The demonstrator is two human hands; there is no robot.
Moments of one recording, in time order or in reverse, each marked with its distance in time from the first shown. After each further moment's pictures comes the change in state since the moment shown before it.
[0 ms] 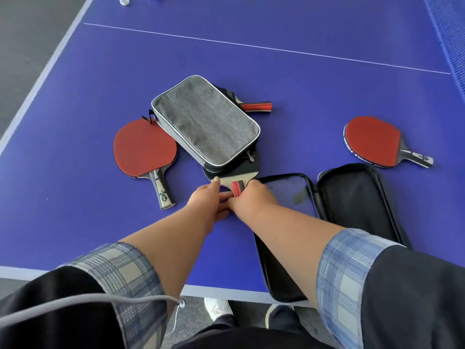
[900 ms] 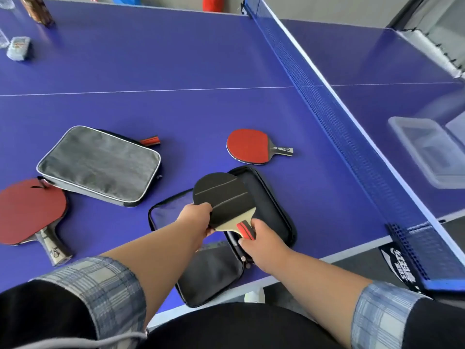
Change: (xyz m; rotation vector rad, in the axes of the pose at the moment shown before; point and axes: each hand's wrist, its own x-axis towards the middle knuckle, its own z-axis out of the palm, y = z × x) left_hand -0.090 -0.042 0.175 0.222 -0.212 0.070; right_hand -0.094 0.231 -0.091 0.516 0.057 0.086
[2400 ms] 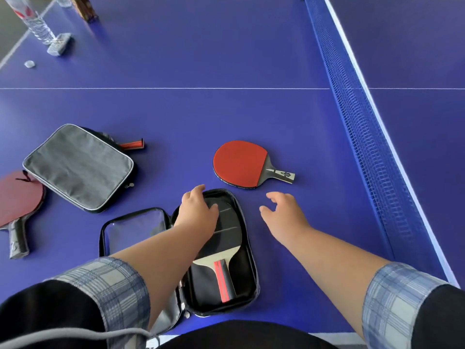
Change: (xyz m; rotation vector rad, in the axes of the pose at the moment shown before) left_hand 0.047 0.026 0.152 0.838 0.445 0.368; right_hand 0.198 0.028 -0.179 -0.243 0.069 -0.294
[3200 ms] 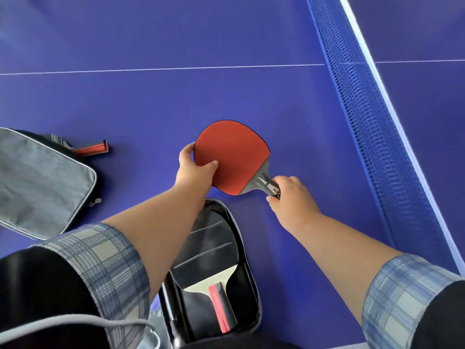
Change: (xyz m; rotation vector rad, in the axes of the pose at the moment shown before) left_hand 0.118 0.058 0.017 -0.651 -0.111 -0.220; right_hand 0.070 0.011 -0.012 -0.239 0.047 -0.016
